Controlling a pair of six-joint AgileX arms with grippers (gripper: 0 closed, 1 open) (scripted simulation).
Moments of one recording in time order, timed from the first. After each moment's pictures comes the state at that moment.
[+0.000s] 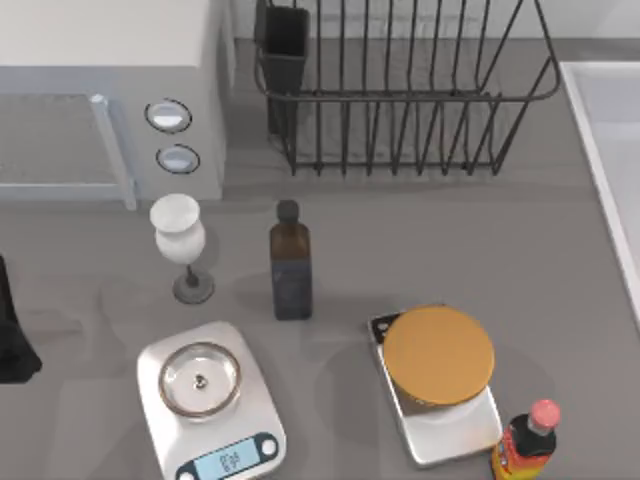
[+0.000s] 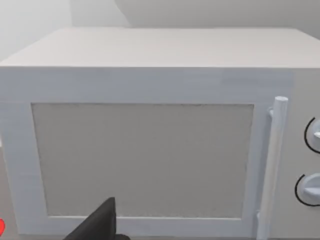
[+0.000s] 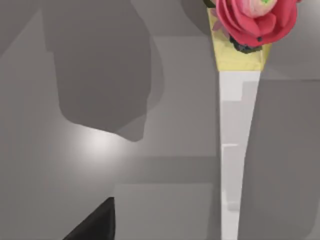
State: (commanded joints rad) left arm 0.00 0.00 0.00 0.00 0.00 0.00; right arm -0.66 1.60 0.85 -0.82 0.00 -1.00
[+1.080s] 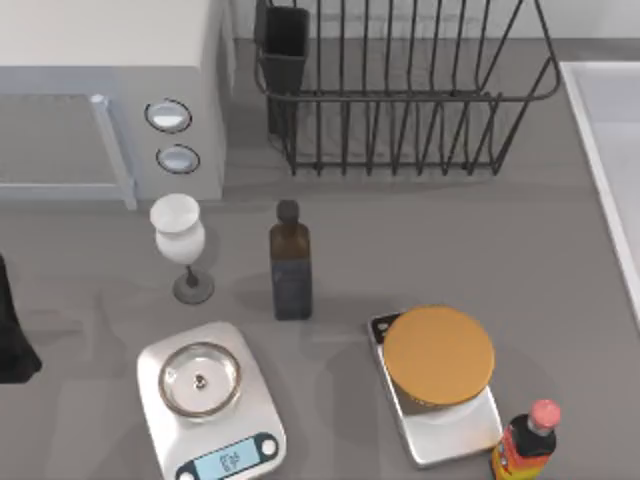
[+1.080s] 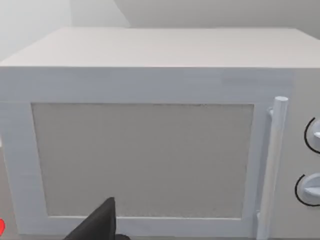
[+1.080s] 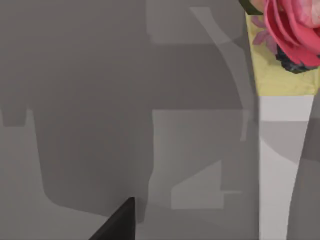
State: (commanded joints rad) left arm 0.00 0.00 0.00 0.00 0.00 0.00; right arm -0.66 1.71 0.73 -0.59 0.00 -1.00
